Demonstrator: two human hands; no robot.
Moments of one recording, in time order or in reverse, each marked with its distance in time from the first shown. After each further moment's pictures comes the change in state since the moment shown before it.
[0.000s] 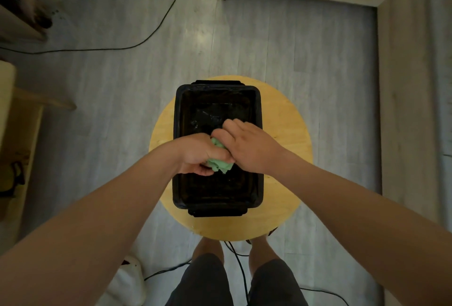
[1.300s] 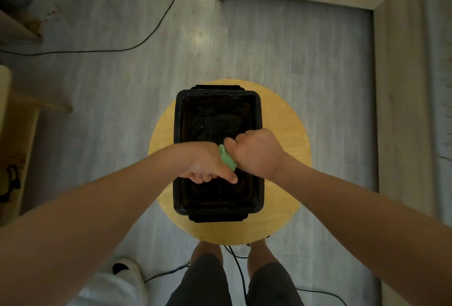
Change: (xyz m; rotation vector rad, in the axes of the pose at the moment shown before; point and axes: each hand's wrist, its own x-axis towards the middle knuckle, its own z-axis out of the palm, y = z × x) left_hand -0.003 0.021 0.005 0.449 -0.071 -0.174; right_hand 0.002 -0.002 -0.008 -0.291 0.127 0.035
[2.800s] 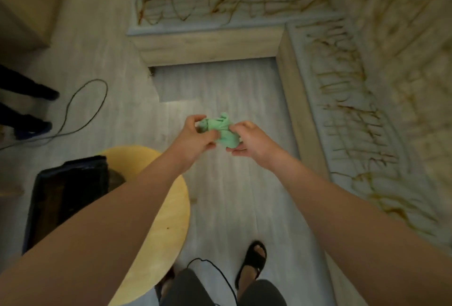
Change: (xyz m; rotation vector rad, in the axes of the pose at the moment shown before) left_hand 0.085 0.458 0.221 -0.564 0.642 0.623; right_hand -0.321 0.376 -0.145 1.694 0.075 1.166
